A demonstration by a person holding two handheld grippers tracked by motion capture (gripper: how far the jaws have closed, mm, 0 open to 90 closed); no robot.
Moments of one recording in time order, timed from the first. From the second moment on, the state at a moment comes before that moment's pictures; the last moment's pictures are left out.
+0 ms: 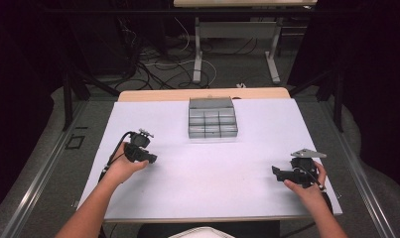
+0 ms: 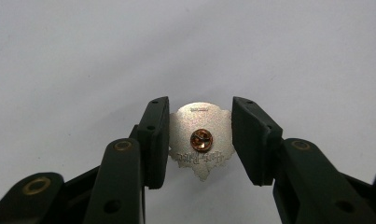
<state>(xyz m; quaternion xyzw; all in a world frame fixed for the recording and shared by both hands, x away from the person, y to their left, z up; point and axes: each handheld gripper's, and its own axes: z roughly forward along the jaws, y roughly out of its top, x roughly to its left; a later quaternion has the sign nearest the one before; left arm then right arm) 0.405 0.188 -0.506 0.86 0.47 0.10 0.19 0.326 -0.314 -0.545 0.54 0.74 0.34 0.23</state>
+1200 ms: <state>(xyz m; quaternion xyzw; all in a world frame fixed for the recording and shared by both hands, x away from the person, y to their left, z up) 0.428 0.134 -0.478 0.85 0.45 0.12 0.25 0.326 -0.317 -0.545 0.53 0.74 0.34 0.23</state>
